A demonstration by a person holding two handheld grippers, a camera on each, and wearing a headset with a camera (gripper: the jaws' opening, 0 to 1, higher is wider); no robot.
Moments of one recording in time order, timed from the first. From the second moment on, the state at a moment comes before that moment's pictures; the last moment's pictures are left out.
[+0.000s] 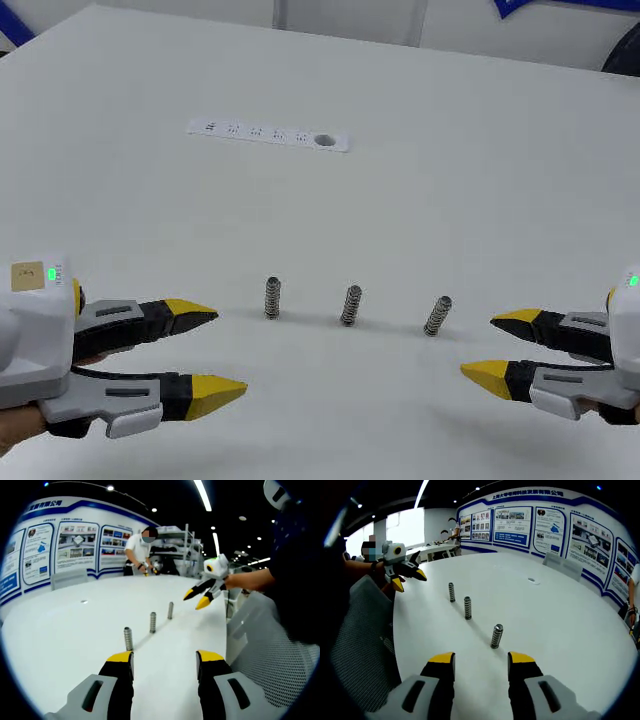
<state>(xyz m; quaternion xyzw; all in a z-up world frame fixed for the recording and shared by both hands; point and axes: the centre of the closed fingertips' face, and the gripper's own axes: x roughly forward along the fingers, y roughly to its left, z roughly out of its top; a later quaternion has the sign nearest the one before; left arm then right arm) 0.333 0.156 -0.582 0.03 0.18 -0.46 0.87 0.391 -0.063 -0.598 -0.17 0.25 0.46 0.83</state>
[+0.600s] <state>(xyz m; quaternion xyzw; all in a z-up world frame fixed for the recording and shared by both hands) 0.331 0.166 -0.596 0.02 0.19 -0.44 0.88 0.374 -0.070 -0.595 -0.15 0.23 0.46 0.84</state>
